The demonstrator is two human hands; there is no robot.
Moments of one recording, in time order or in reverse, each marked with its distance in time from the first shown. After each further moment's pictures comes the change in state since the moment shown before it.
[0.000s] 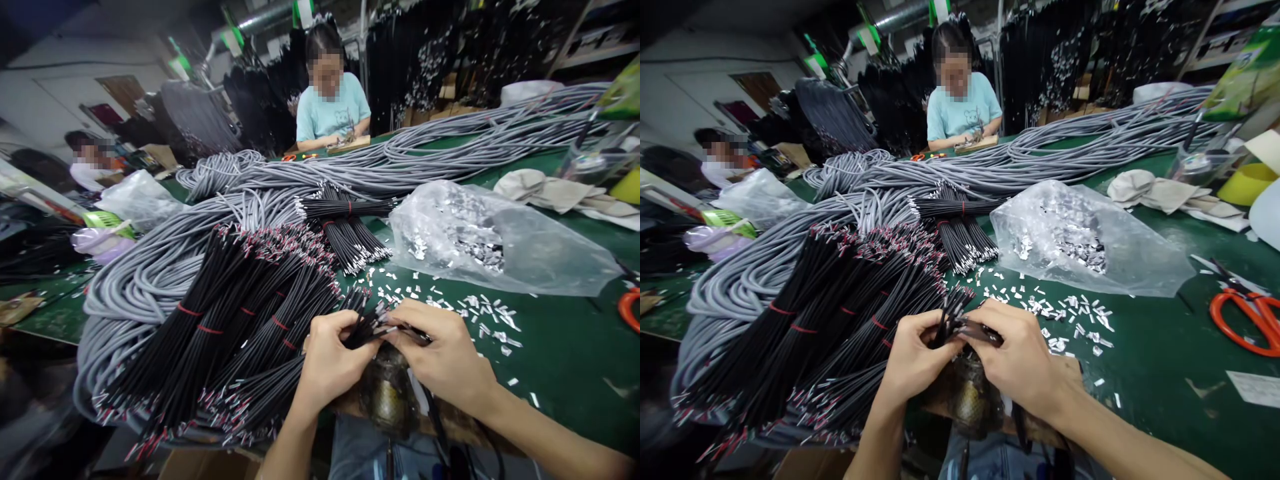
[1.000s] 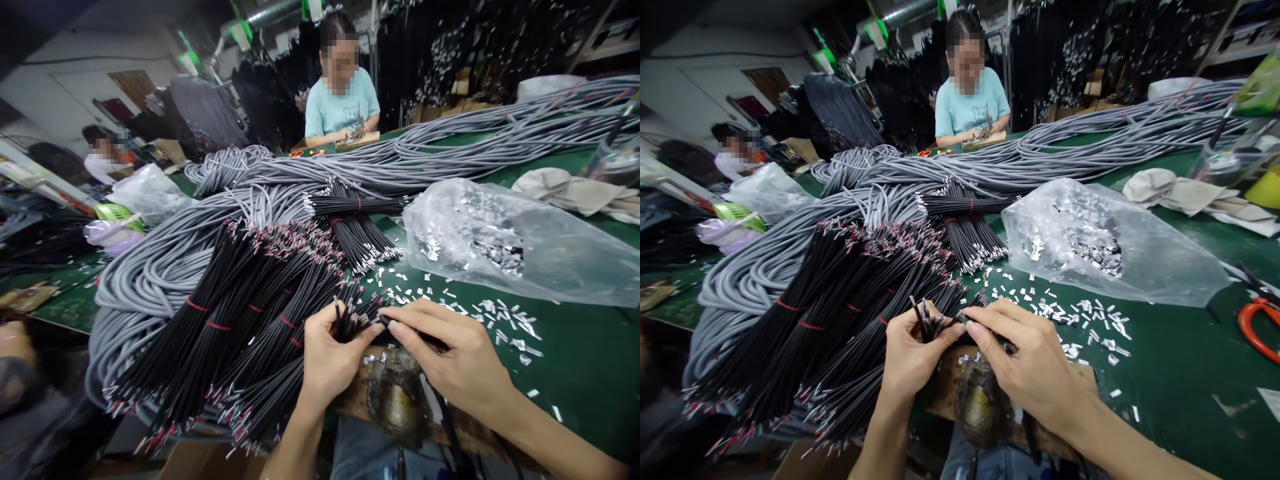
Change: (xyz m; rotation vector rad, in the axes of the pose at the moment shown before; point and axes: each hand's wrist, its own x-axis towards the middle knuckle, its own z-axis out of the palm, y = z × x) left_hand 0.003 0.003 -0.002 -0.222 0.218 -0.037; right_hand -0.002 -0.001 0.000 -0.064 -0.036 -0.034
